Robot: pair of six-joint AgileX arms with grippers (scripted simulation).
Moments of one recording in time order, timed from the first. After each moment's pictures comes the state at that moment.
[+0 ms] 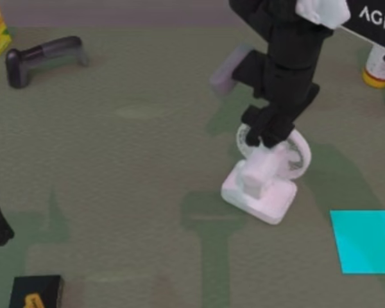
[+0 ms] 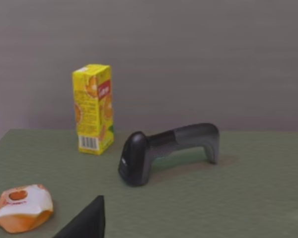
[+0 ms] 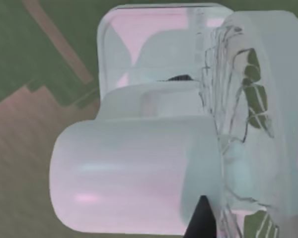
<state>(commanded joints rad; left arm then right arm) 0.00 0.00 0.00 0.00 0.00 0.00 0.54 2.18 1.98 -1.36 0.00 -0.44</state>
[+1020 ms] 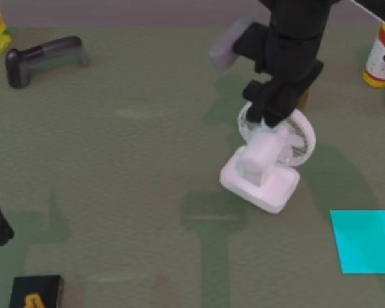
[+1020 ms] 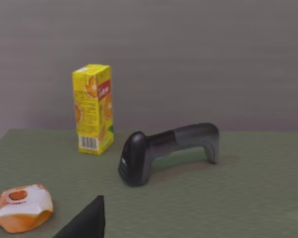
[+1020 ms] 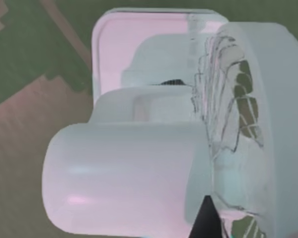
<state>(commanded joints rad) 0.00 0.00 0.00 0.00 0.00 0.00 0.54 2.21 2.19 -1.54 0.01 -0.44</state>
